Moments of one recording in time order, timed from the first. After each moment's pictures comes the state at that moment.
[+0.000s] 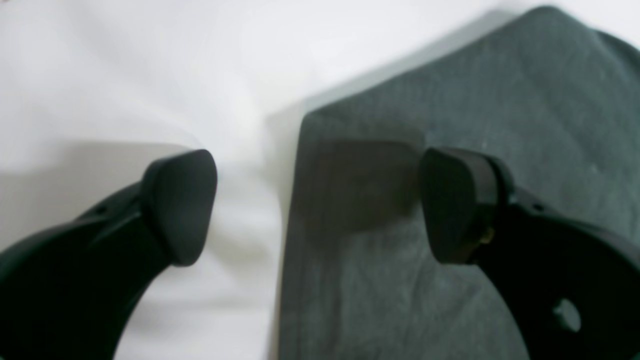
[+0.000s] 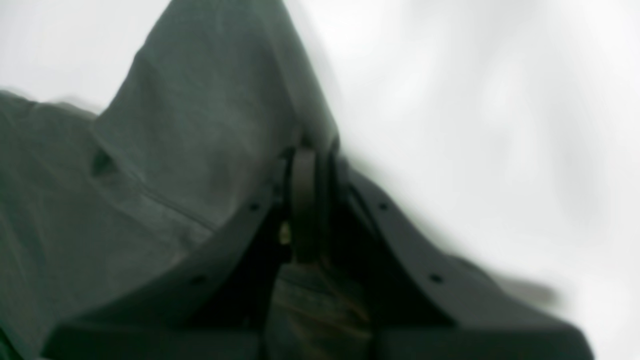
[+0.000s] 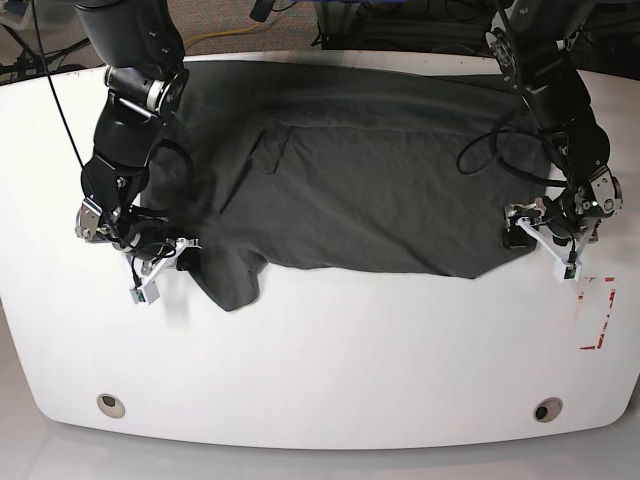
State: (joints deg) left arm -16.0 -12.5 -30.7 66.6 -4.4 -33.1 48.1; right arm 25.7 11.2 27.9 46.5 10.3 41.1 -46.5
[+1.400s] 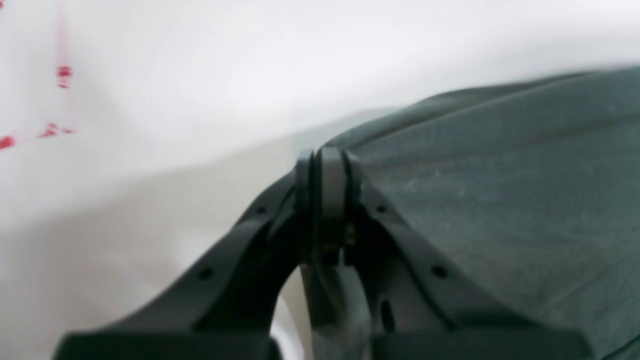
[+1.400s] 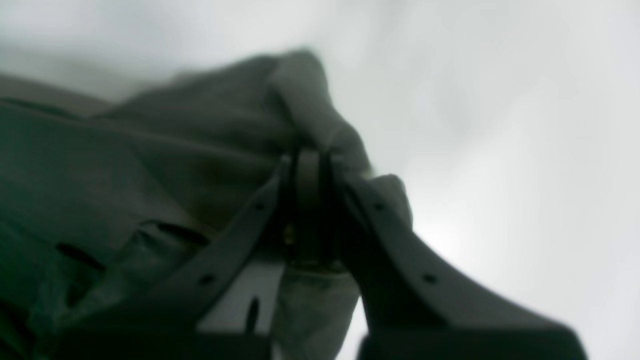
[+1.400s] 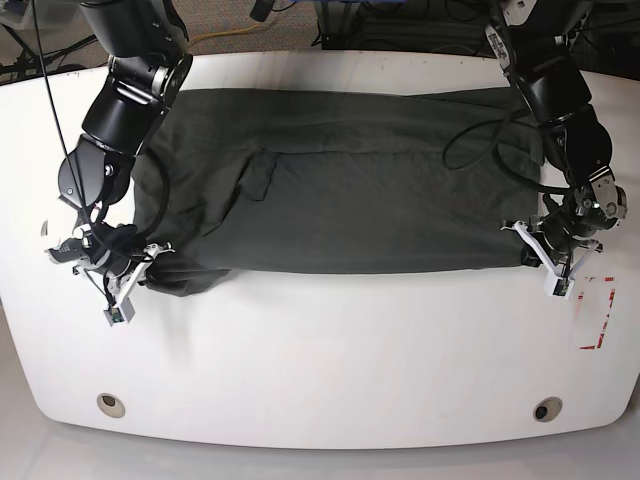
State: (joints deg) left arm -14.2 -12.2 -27.4 78.8 -4.9 -40.1 49.2; right arm 22.0 10.8 27.9 77.1 9.5 41.2 -65.8
